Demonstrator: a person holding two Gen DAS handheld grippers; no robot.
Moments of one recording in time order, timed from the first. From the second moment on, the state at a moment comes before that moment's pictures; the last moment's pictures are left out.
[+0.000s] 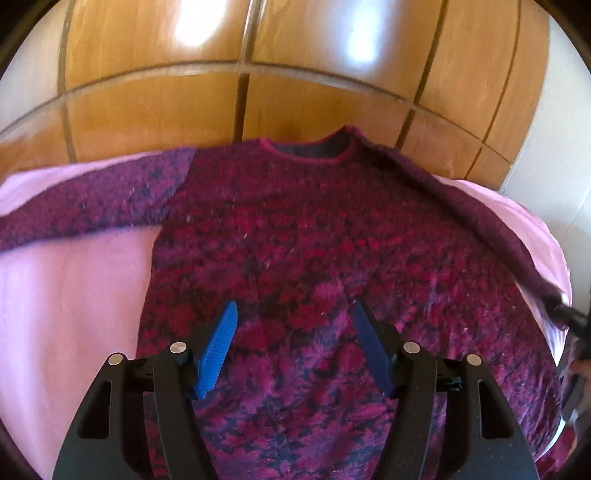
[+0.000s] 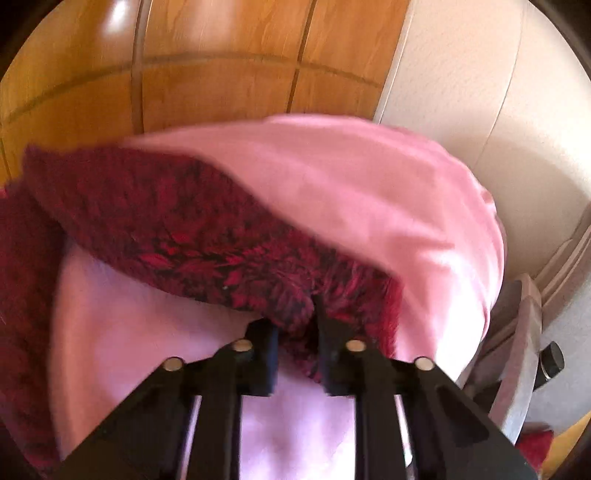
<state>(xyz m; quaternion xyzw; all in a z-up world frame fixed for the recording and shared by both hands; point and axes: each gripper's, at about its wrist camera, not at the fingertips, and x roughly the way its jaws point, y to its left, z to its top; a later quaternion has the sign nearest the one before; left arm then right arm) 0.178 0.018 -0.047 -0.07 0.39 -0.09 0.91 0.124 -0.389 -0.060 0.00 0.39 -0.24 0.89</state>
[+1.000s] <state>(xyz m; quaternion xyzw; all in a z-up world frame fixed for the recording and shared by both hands) 0.186 0.020 -0.064 -0.10 0.41 -0.12 0.90 0.319 -0.479 -0.047 0.24 0.42 -0.16 0.86</state>
